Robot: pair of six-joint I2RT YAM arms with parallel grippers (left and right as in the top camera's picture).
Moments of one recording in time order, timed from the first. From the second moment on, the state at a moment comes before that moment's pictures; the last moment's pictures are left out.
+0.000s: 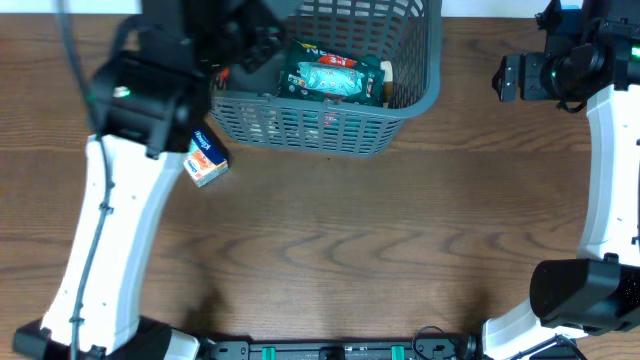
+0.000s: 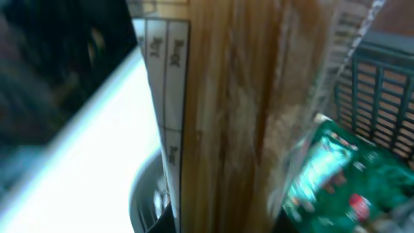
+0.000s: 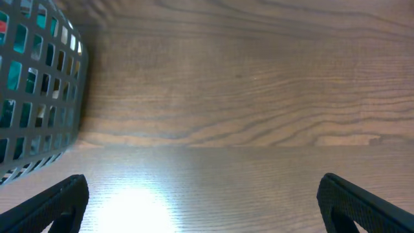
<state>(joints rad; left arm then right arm) -0.36 1.63 2.04 -0.79 0.11 0.71 -0.16 1.77 1.94 -1.21 -0.03 -0.14</state>
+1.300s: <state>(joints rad) -0.30 1.62 2.06 -0.89 -0.25 0.39 -0.16 1.77 1.94 -1.26 -0.03 -0.14</state>
